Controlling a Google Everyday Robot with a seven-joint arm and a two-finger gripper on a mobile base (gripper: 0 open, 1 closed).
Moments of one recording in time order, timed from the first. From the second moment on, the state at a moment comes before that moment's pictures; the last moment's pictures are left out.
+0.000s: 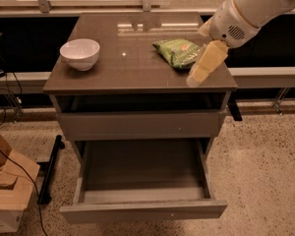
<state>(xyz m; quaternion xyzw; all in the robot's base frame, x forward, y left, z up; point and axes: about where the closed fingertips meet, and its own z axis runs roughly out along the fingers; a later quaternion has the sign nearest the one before) 0.587 -0.129 0.951 -0.58 0.76 0.10 0.28</state>
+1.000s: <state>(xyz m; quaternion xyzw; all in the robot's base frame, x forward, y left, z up) 0.705 -0.117 0.914 -0.50 0.77 0.14 0.36</state>
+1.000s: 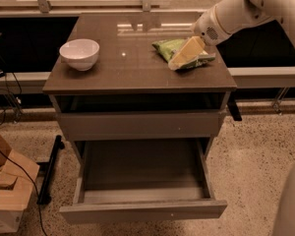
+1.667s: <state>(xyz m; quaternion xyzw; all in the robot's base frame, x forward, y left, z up) 0.759 -0.137 0.867 -0.45 0.81 0.17 0.35</state>
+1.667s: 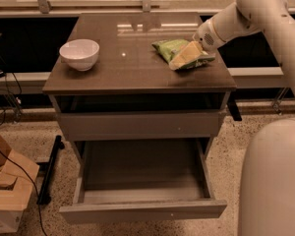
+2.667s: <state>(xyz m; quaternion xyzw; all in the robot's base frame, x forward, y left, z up) 0.768 -0.149 0.849 -0.47 0.82 0.13 0.29</state>
